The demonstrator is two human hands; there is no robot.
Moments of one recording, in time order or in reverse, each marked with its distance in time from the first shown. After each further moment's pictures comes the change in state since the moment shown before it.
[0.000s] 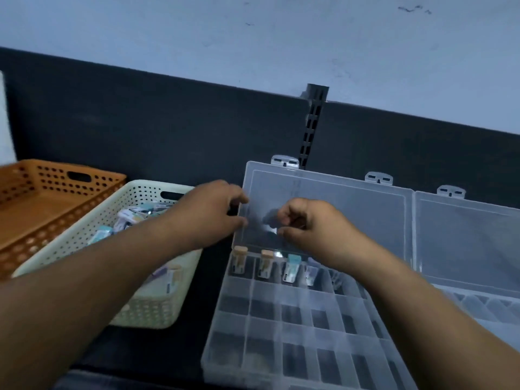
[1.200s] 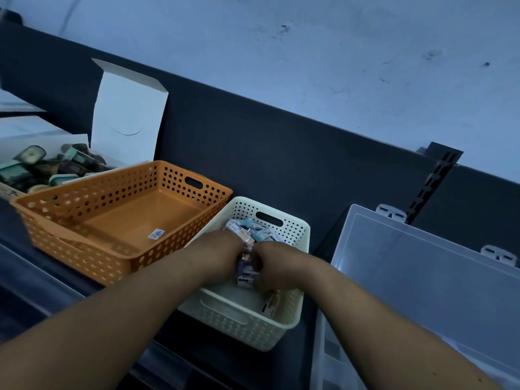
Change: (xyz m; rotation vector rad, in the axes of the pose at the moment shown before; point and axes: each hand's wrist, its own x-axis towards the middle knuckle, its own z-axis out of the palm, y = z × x) left_hand -0.070 -0.129 -0.030 0.221 -0.297 -0.293; right_hand 0.089 -0.142 0.135 -0.408 -0.592 -0.167
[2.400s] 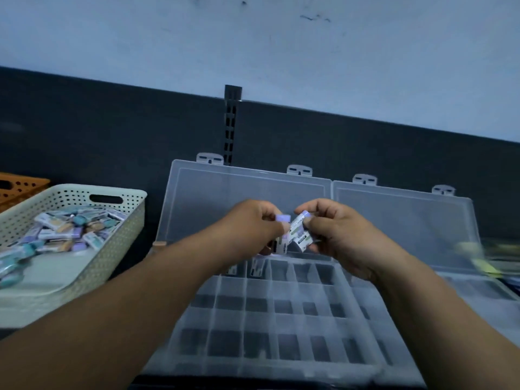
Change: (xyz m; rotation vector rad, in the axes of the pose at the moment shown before) left_hand 0.004 0.324 0.020 -0.983 -0.056 0.286; right_hand -0.282 0.222 0.015 1.306 0.670 0.307
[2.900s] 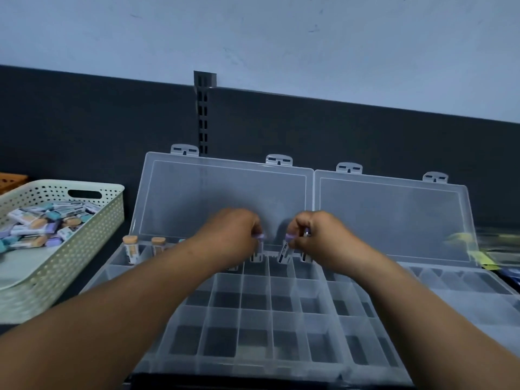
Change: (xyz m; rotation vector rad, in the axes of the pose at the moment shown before) left_hand 0.030 -0.017 0.035 0.868 0.057 0.050; right_hand 0.021 0.041 -0.046 -0.781 -0.026 -0.166
